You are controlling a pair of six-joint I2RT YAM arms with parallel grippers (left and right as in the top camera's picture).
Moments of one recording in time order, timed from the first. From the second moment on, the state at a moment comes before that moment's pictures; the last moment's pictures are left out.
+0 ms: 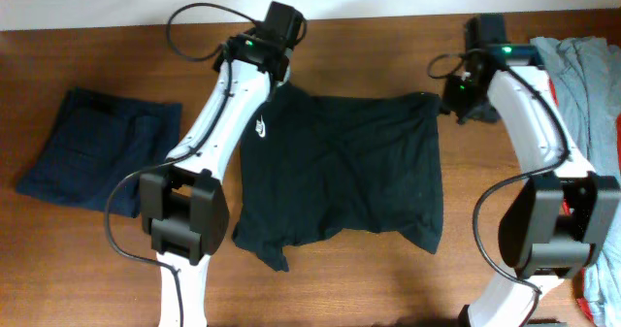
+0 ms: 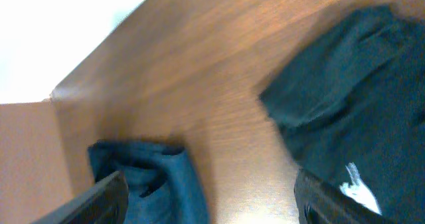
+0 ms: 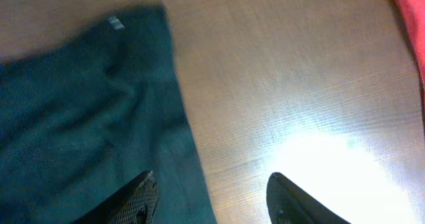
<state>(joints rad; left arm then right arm) -0.38 2.21 2.09 -1.03 -0.62 0.19 -0.06 1.94 1.70 -1.10 0.10 0.25</state>
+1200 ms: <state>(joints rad) -0.17 2.05 1.43 -0.84 0.02 0.11 -0.10 1.90 1.17 -0.84 -0.03 0.29</state>
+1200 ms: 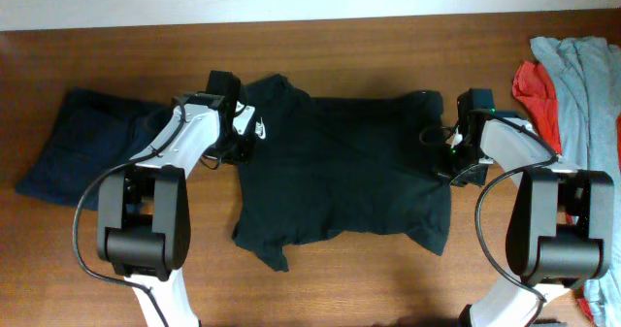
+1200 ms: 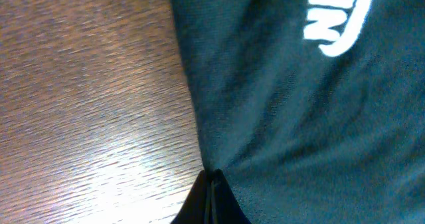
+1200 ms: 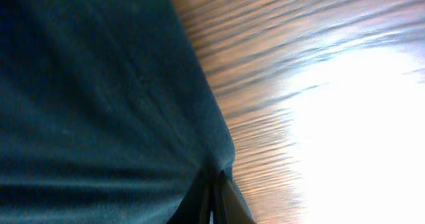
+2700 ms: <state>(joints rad) -0.10 1.94 1.57 -1.39 0.29 0.15 -0.15 1.58 1.22 -1.32 -0.31 0.11</state>
